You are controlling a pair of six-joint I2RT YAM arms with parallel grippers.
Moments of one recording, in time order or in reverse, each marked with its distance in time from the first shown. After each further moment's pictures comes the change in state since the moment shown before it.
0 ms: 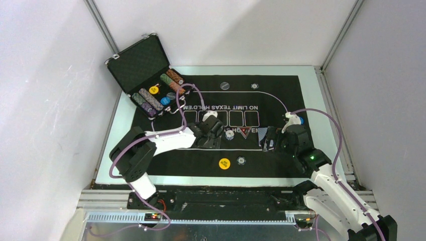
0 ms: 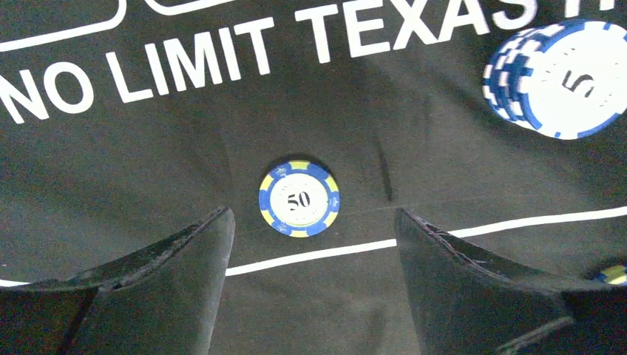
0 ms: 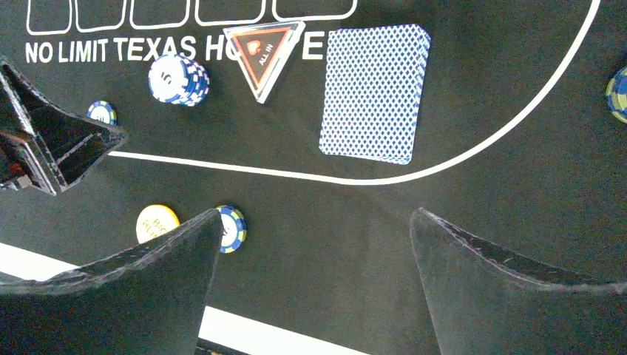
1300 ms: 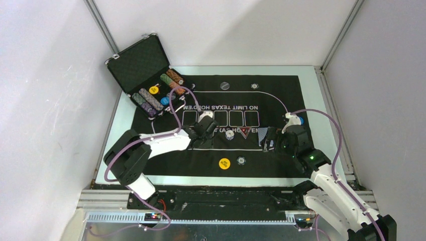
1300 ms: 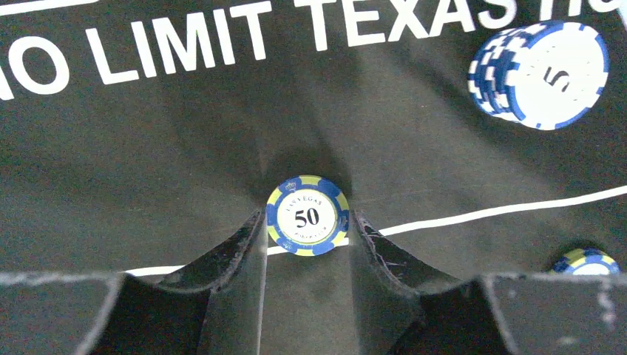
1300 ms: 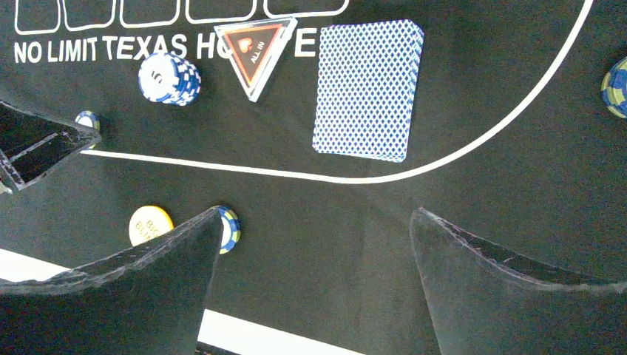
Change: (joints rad) left arm 0.034 -0.044 -0.082 0.087 0.075 -0.050; right arm -0.004 0.003 -0.011 0.004 0.008 0.000
